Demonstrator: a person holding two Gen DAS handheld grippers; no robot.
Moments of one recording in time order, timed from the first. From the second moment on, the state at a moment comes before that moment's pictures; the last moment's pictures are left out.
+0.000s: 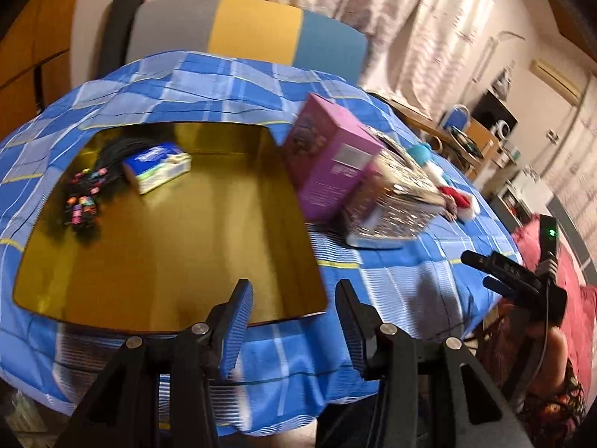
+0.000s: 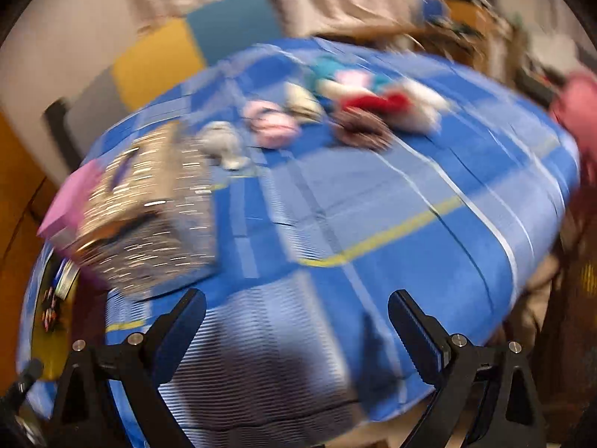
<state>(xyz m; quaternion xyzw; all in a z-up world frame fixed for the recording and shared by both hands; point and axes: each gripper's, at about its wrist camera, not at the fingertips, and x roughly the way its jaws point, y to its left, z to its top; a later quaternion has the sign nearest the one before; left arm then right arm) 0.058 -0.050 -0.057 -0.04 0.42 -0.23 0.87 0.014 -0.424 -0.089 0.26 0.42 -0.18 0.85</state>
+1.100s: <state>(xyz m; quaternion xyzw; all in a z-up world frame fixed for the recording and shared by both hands) 0.049 -0.020 -0.044 -0.07 0.40 -0.18 0.89 0.192 -0.537 -0.126 0.15 0.43 -0.25 0.85</state>
